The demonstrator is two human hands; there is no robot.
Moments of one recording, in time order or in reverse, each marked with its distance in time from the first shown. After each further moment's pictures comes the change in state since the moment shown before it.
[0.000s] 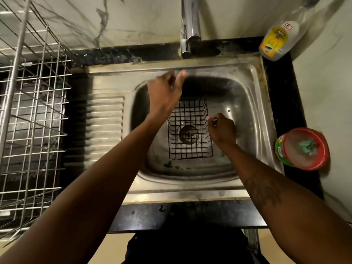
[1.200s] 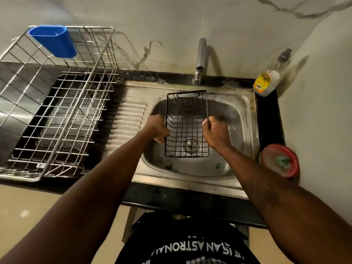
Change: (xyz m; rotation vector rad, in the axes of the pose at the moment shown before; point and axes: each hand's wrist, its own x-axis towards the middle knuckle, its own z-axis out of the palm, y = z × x) left_hand -0.089 -0.003 -0.080 0.214 -0.472 -0.513; right_hand -0.042 -0.065 -0.081 0.116 -0.007 -0.415
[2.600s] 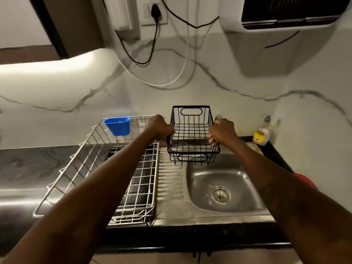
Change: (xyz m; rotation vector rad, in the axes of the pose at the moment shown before) left_hand -0.146 -0.044 -0.274 -0.076 0.321 0.422; right_hand -0.022 -0.302 -0.083 0.189 0.187 0.127
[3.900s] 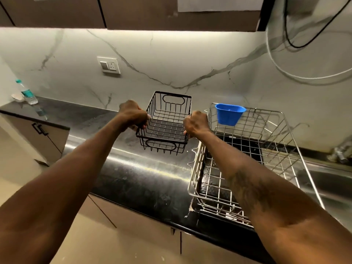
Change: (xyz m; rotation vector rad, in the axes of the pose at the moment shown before) left_hand -0.059 -0.431 -0.355 -0.163 0.295 -0.242; right_hand -0.120 -0.353 0.449 -0.093 -0.332 -0.311
